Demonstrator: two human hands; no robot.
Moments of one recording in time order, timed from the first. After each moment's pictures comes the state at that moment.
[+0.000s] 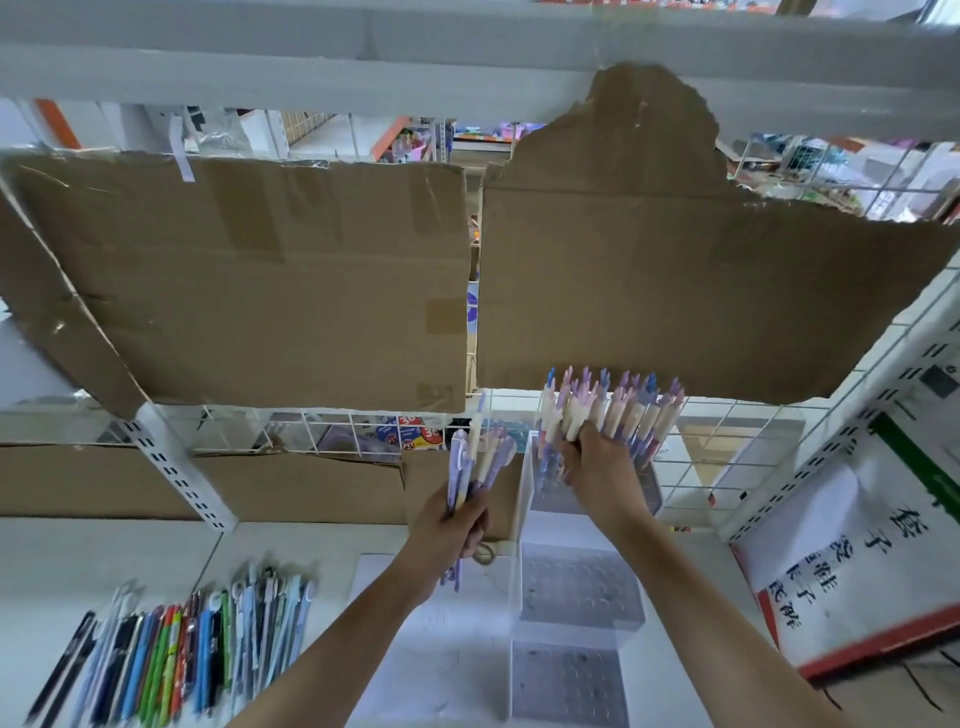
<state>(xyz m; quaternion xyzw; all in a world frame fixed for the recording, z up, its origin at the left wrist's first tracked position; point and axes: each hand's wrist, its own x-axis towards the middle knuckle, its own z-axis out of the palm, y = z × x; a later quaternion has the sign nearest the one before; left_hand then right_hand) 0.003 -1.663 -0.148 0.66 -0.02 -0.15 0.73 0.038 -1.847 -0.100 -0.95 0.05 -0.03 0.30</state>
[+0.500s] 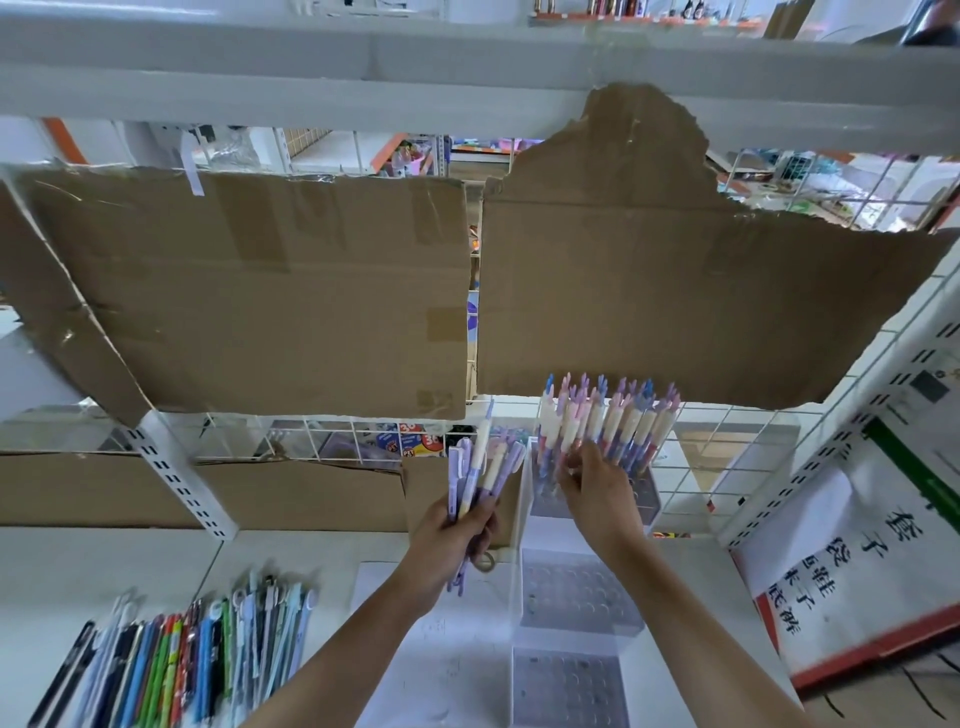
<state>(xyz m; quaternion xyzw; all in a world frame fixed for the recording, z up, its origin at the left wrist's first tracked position) -0.003 -1.665 -0.149 0.65 -0.04 -0.12 0.75 0.021 -1.846 -0.114 -0.95 0.04 -0.05 0.32</state>
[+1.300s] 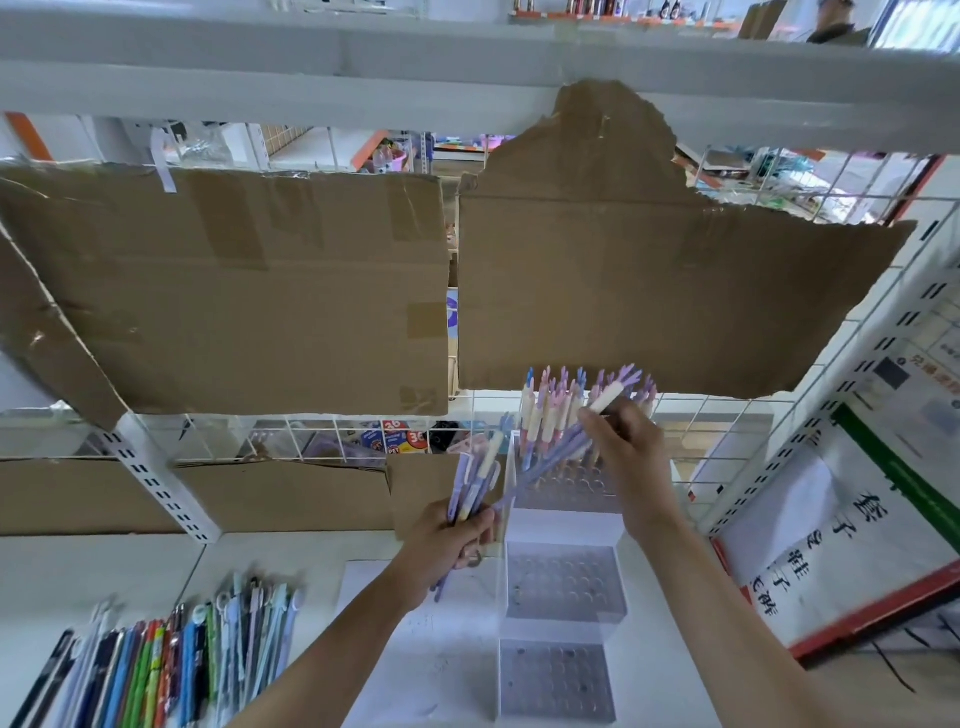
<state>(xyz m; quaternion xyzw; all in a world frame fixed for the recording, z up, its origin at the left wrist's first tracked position) -0.005 -1.668 -0.148 0.66 -0.04 -0.21 0.72 0.002 -1.866 -0.057 -0.77 0.11 -0.14 0.62</state>
